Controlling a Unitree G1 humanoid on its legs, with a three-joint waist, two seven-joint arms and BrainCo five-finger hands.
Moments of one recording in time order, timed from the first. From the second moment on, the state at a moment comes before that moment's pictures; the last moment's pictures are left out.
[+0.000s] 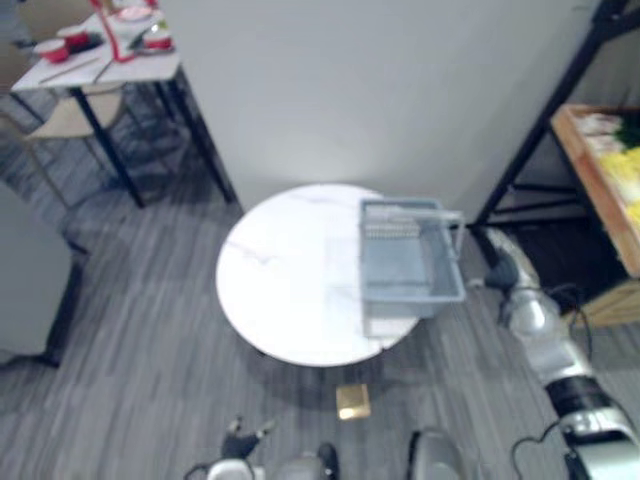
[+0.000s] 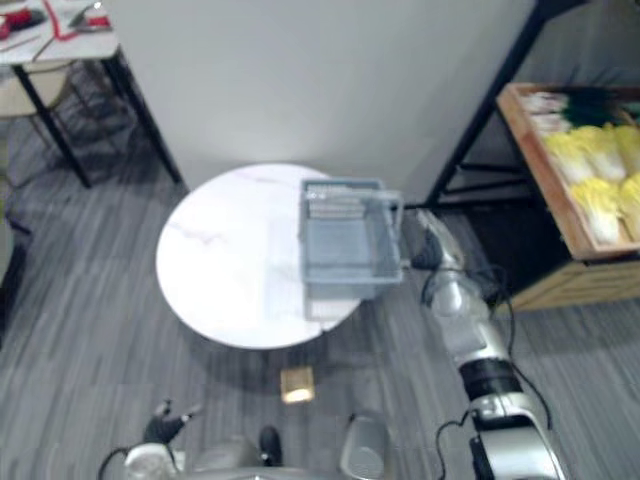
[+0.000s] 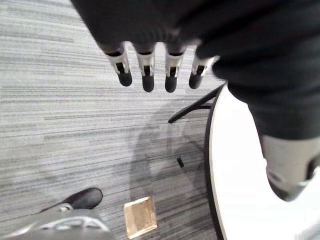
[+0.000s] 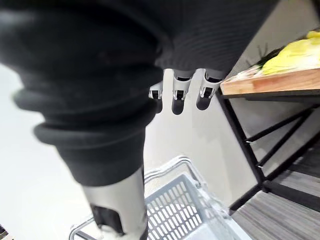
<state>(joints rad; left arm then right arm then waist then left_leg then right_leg) 0.12 0.16 0.07 0.84 0.13 -0.04 0.21 -0.38 -0.47 0.07 0.44 -0.50 -0.02 -0.15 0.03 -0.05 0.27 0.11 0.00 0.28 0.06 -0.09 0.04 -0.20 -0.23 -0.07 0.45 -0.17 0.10</state>
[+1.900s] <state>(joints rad) -0.01 0.12 -0.05 0.79 0.12 -0.08 0.23 -0.93 -0.63 0.12 0.80 -0.46 0.03 -0.19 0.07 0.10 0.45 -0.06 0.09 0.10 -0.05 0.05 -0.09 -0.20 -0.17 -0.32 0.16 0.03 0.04</state>
